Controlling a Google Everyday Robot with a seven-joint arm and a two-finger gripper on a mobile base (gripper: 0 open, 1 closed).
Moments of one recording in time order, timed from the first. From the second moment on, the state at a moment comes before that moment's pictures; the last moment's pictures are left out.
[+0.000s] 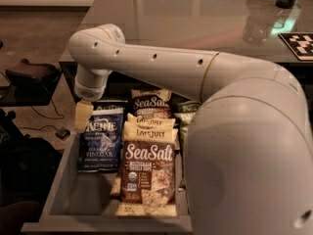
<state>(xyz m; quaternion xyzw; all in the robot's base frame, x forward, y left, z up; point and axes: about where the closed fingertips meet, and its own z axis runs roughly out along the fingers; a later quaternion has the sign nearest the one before) 0.623 0.228 0.733 -0.69 0.69 0.09 0.19</state>
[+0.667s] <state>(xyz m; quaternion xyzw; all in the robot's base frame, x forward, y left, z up) 0.631 0.221 0.701 -0.67 0.71 0.12 0.19</state>
